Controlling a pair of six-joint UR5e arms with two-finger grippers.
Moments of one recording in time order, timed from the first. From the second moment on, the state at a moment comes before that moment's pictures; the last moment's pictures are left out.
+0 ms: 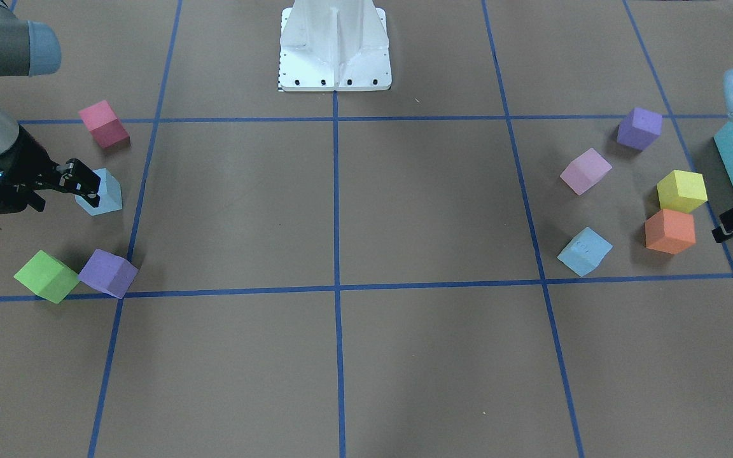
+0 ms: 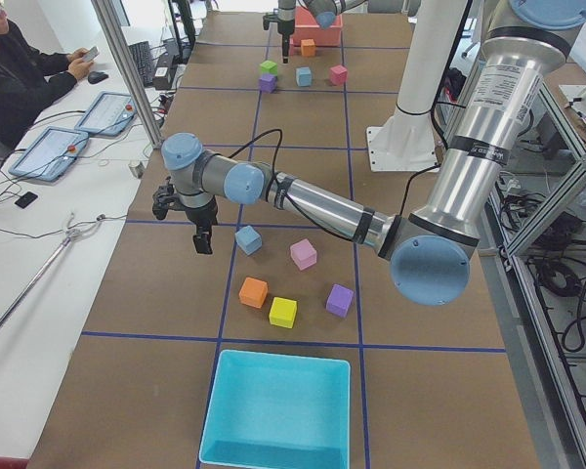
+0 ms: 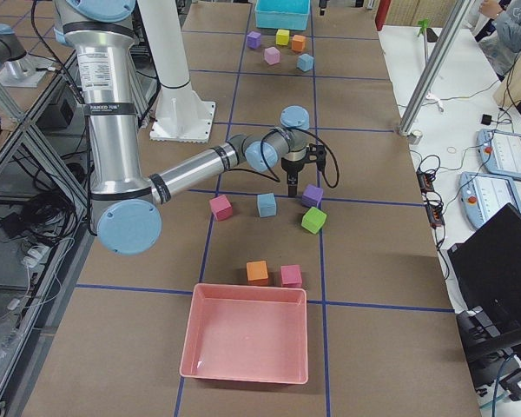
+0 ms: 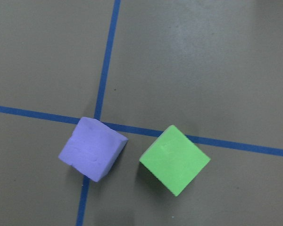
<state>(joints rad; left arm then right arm) -1.33 -1.90 -1.60 -1.49 -2.34 -0.41 0.93 -1.48 1.89 -1.37 2.15 0.83</state>
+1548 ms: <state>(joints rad) -1.27 -1.91 -1.63 -1.49 -2.34 -0.56 0.75 -1.61 1.88 -1.16 2.01 0.86</state>
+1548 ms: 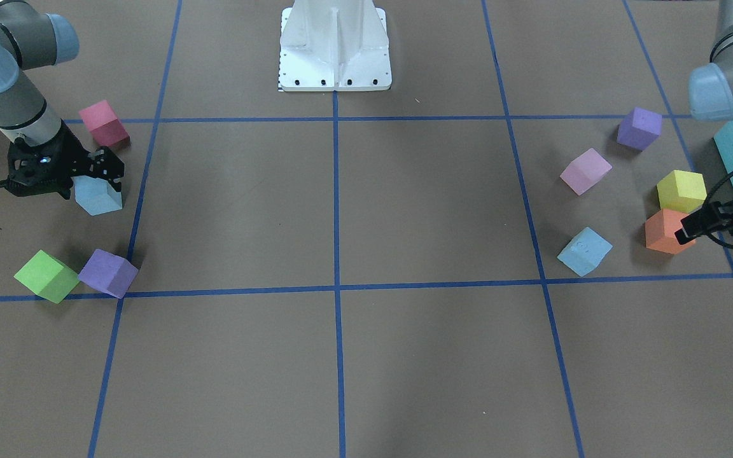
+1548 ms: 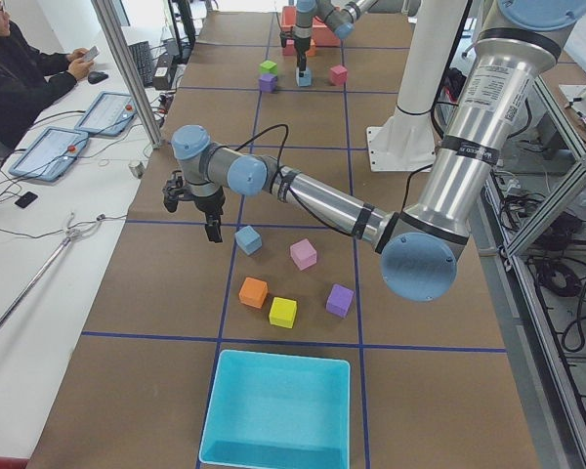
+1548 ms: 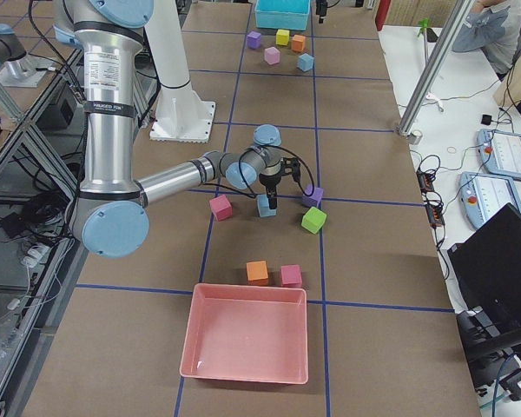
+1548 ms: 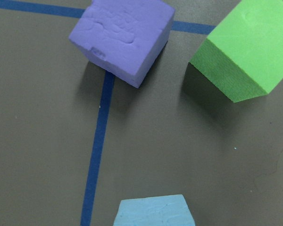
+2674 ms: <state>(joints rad) -1.21 -1.93 -1.62 -1.50 -2.31 -0.65 0.74 -1.61 1.84 -1.10 1.99 0.86</state>
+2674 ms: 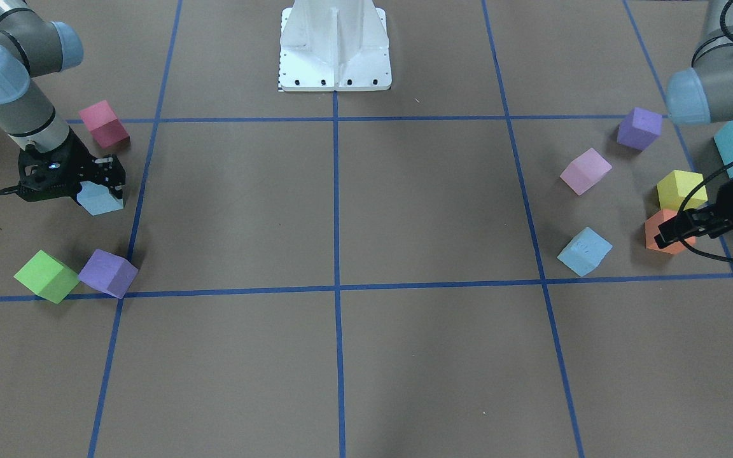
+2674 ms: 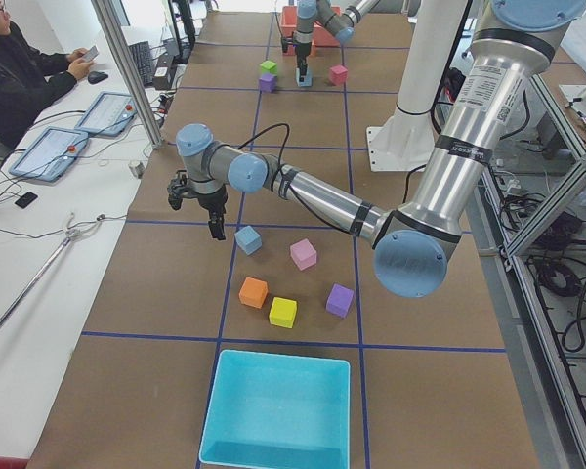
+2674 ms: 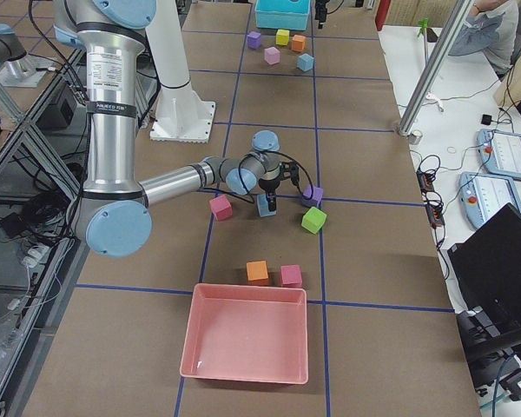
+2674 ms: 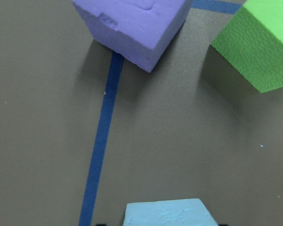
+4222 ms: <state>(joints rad) -1.09 -1.95 -1.52 -1.73 -2.24 -0.94 0.74 -1.59 1.86 -1.11 2.02 0.85</state>
